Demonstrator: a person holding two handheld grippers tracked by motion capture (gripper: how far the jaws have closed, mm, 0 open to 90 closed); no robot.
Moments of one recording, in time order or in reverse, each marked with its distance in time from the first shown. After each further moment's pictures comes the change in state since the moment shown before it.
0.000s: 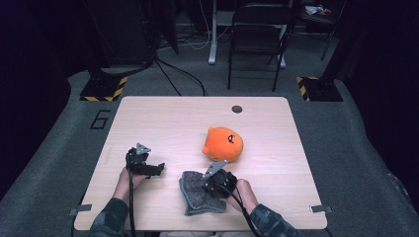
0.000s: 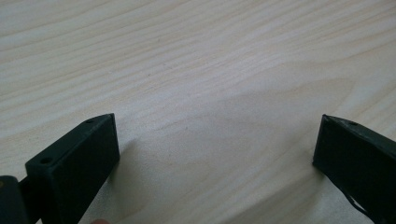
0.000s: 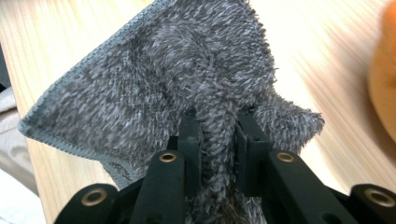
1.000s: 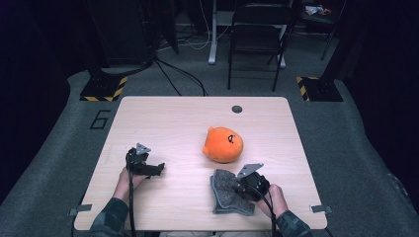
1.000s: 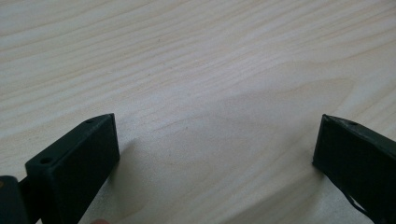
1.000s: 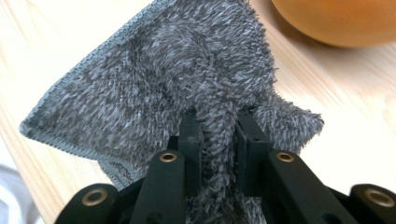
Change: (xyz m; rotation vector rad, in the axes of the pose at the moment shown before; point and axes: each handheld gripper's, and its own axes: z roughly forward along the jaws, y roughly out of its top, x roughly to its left) left arm 0.000 0.000 0.000 0.000 0.000 -0.001; right arm -0.031 -0.065 -0.049 0.037 -0.114 0.128
